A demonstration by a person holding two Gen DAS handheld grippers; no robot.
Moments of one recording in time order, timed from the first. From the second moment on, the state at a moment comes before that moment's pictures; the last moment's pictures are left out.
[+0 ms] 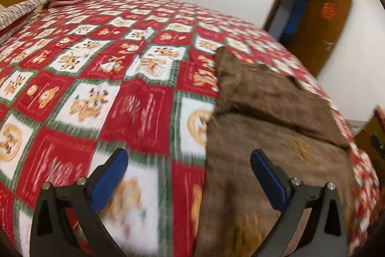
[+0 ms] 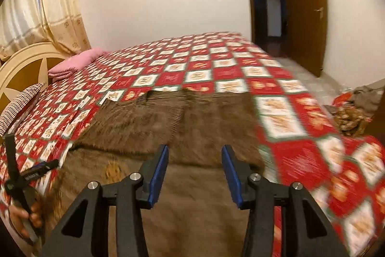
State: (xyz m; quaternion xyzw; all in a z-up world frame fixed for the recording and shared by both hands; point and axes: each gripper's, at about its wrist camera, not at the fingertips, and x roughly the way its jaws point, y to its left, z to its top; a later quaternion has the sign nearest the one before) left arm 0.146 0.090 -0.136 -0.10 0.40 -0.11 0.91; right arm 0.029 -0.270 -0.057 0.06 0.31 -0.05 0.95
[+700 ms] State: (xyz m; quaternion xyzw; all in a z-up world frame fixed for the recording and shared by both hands) left arm 0.013 0.091 -0.138 -0.01 0.42 -0.23 0.88; right arm -0.108 -0.278 -0.127 0.09 0.47 -0.01 0.88
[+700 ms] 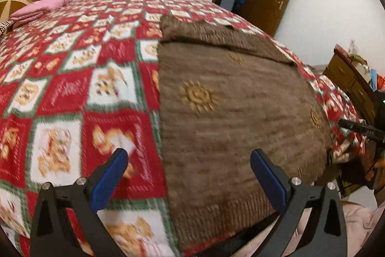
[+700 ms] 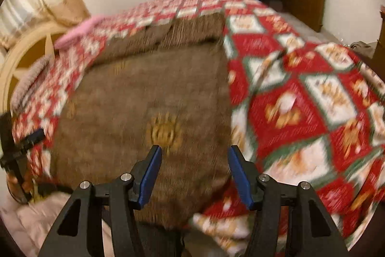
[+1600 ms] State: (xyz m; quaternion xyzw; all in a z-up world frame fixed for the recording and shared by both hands) left arm 0.004 0.116 -0.127 -0.08 0.39 -0.23 0.89; right arm -0.126 -0.265 -0.174 0.14 0.55 0.04 0.82
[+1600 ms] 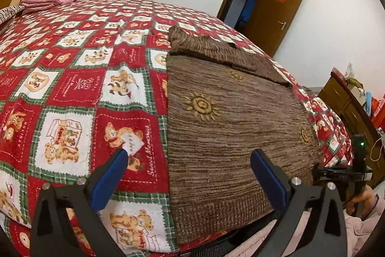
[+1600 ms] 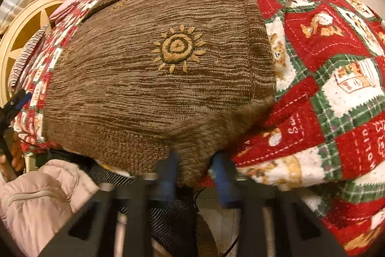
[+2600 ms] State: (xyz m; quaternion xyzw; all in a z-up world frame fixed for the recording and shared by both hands) left arm 0.010 0.091 -0.118 0.08 0.38 -0.31 0.87; right arm 0.051 -0.343 -0.142 0.37 0.41 0.03 0.83
